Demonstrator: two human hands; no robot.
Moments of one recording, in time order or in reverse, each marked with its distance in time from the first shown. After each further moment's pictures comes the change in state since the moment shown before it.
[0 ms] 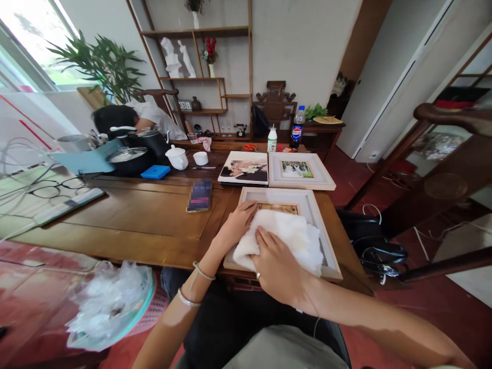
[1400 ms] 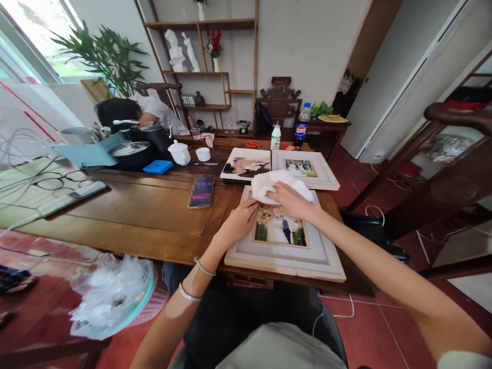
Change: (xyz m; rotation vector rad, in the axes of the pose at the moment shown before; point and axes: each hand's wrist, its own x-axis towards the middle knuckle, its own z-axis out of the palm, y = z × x) left_hand 0.000 0.004 -0.003 0.002 -0.008 0.012; right_hand 0.069 0.141 0.000 -0.048 0.132 -0.109
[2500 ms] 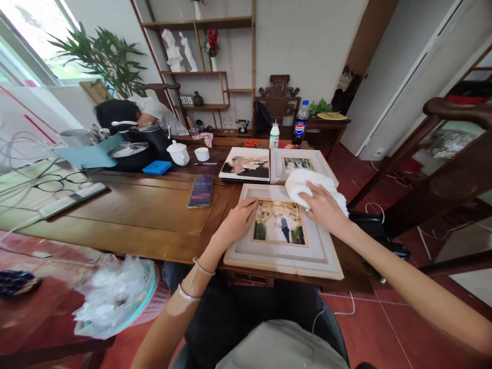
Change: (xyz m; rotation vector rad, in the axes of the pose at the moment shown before) left_hand -0.003 -0.001 0.001 0.017 0.017 -0.002; right_hand -0.085 0.013 0.004 -0.124 0.080 0.377
